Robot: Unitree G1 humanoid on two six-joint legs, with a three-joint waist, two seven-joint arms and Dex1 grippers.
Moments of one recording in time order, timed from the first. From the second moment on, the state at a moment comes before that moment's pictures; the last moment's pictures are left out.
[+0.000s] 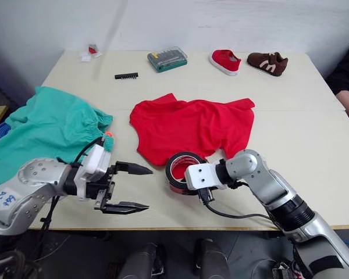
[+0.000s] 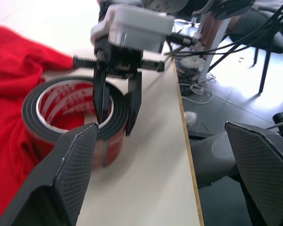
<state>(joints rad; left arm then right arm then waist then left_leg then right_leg) -0.34 0.82 -0.03 -0.46 -0.69 0.59 -1.08 -0.56 -0.70 0.44 -0.14 0.09 0.15 1.26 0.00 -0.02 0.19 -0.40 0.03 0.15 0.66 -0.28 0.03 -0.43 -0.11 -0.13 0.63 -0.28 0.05</state>
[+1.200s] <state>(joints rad) -0.70 0.49 -0.21 -0.13 -0.60 0.53 -1.27 0.11 -0.89 -0.71 0.24 0.20 0.39 0.81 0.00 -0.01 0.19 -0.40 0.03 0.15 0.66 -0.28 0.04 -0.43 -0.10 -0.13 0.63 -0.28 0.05</state>
